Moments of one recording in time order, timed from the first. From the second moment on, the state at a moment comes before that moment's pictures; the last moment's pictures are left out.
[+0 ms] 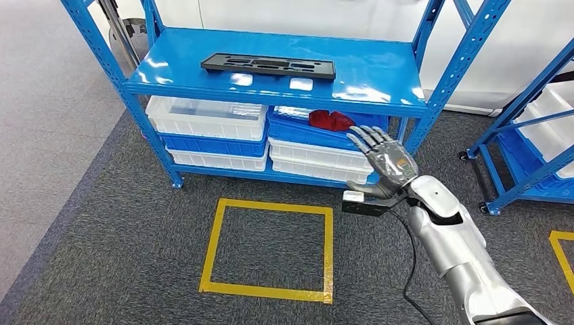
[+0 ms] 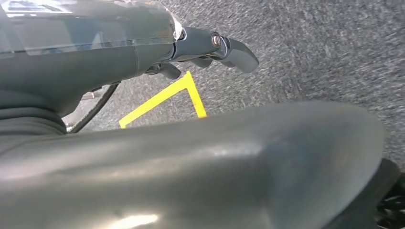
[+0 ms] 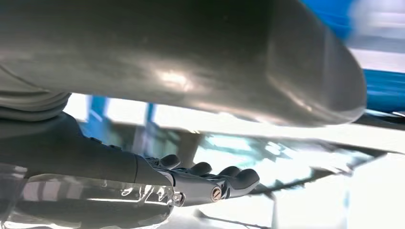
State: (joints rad) left arm -0.15 -0.15 1.01 -0.21 -1.40 -0.05 -0.03; right arm -0.65 -0.24 0.36 -0.96 1.16 -0.16 -0.40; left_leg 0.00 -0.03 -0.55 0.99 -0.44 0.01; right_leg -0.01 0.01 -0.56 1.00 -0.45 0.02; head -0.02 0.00
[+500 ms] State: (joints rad) left arm -0.16 -0.15 1.01 -0.21 -1.39 -0.04 -0.04; right arm -0.74 -0.28 0.74 -1.14 1.03 -0.10 -0.36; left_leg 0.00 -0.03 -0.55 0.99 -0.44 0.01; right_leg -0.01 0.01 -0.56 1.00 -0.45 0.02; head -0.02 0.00
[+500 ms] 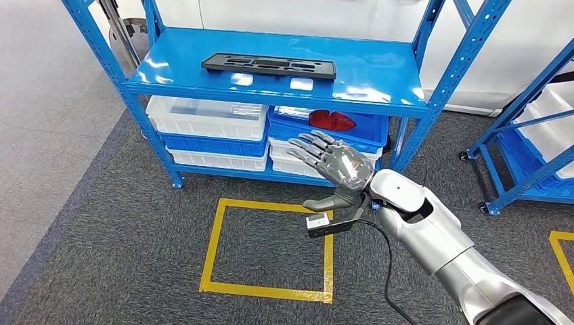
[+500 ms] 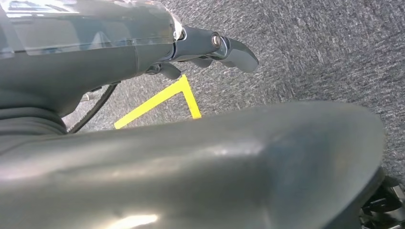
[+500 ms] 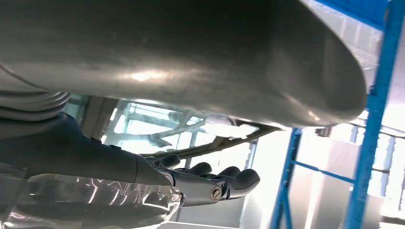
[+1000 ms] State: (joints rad) left arm -0.16 -0.15 1.01 -0.21 -1.39 -0.04 -0.04; right arm -0.76 -0.29 0.80 -1.15 1.03 -0.10 -0.36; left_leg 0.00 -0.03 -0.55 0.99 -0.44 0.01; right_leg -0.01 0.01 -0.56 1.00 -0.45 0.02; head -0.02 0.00
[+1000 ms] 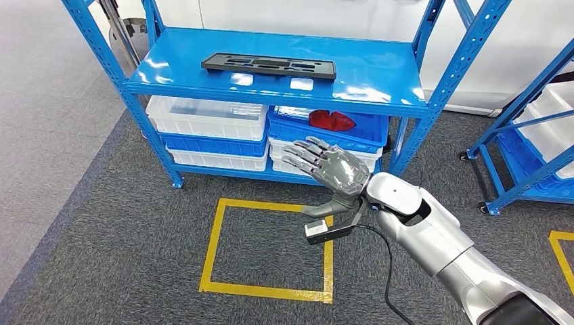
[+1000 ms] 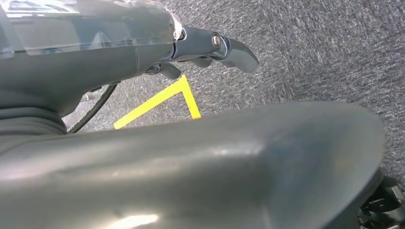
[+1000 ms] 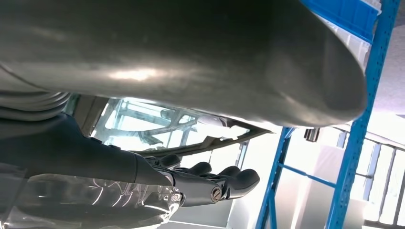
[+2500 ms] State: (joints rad) left arm -0.17 -0.16 1.00 -0.21 -1.38 -0.03 -0.10; right arm -0.82 -0.34 0.83 -1.16 0.96 -0.10 -0.32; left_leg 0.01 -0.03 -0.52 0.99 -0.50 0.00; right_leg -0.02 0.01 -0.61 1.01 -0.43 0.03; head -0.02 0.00
